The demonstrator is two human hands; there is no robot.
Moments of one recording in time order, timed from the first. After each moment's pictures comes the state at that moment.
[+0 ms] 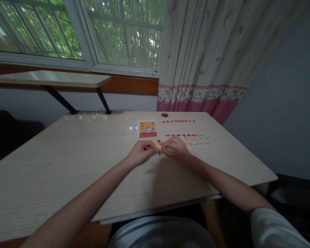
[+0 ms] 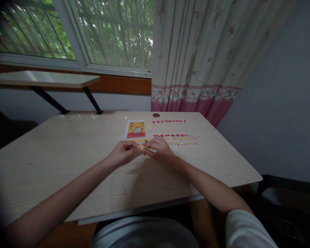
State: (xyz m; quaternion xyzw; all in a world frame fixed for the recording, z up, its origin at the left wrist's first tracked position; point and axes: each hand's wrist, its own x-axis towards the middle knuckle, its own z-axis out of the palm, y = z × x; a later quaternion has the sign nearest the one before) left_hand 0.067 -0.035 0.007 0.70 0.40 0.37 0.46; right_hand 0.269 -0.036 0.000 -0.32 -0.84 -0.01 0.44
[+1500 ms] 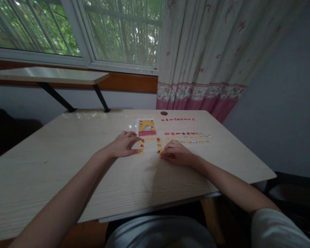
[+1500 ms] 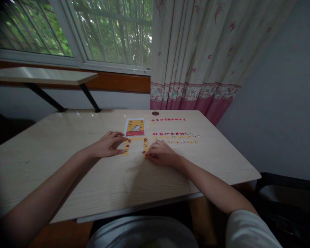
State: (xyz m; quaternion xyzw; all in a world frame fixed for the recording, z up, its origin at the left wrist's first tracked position) left_hand -0.019 0.014 0.007 0.91 0.39 0.10 0.05; right_hand 0.292 -0.045 -0.005 -0.28 -0.92 0.07 0.26
